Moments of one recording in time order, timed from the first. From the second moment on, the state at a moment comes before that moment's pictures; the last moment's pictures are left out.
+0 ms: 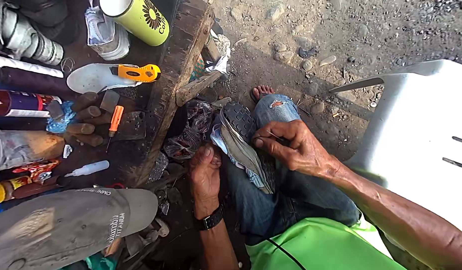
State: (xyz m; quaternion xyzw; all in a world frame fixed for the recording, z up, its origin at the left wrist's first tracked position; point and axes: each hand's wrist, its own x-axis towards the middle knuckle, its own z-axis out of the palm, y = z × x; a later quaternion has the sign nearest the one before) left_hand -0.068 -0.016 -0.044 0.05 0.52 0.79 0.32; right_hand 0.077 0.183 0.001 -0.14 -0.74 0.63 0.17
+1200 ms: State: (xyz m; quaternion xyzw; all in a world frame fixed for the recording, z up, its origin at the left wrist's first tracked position) left_hand -0.022 0.032 0.004 0.17 0.64 0.72 0.22; right_hand 0.102 0.204 0.004 -0.09 -0.87 0.46 0.14
